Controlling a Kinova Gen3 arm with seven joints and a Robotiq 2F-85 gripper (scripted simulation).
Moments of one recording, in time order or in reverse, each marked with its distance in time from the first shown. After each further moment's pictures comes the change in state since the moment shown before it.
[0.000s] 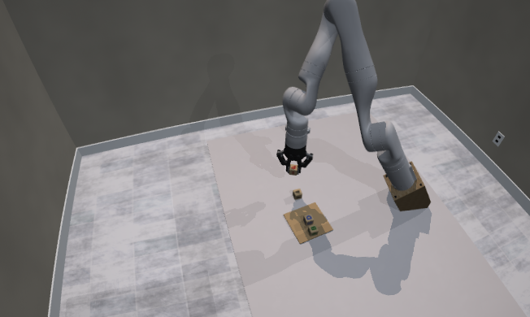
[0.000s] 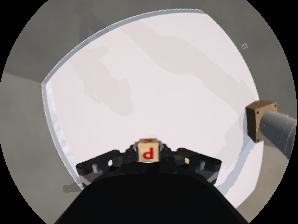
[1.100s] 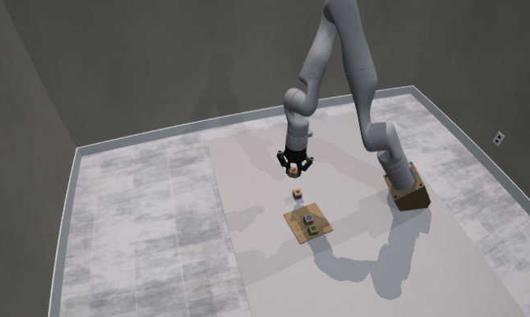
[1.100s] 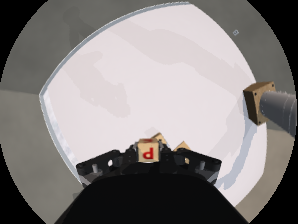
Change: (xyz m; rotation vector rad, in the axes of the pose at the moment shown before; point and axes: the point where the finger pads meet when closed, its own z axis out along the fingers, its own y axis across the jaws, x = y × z) arm -0.016 0.001 -0.002 0.007 -0.020 0.124
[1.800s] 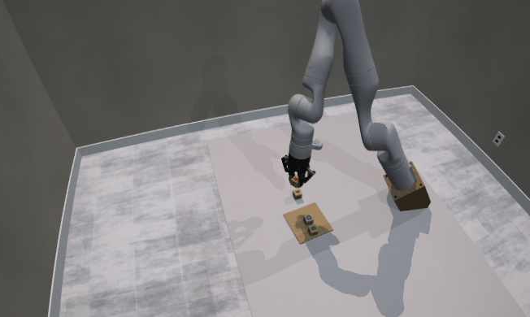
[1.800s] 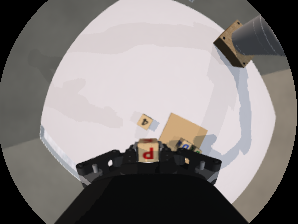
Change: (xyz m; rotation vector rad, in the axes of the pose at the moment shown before) arm -0.047 0.020 -0.006 0.004 -0.033 0.422
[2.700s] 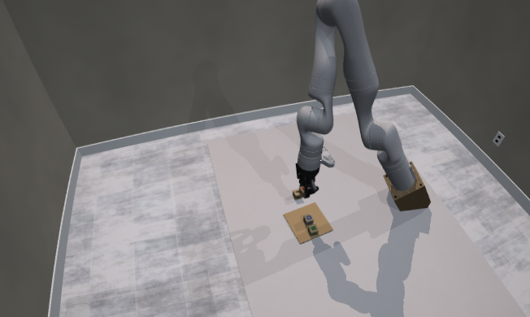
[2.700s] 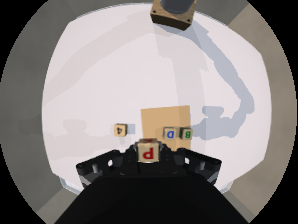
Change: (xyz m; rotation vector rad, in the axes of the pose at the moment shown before) arm -0.016 0.050 0.003 0.013 0.032 0.503
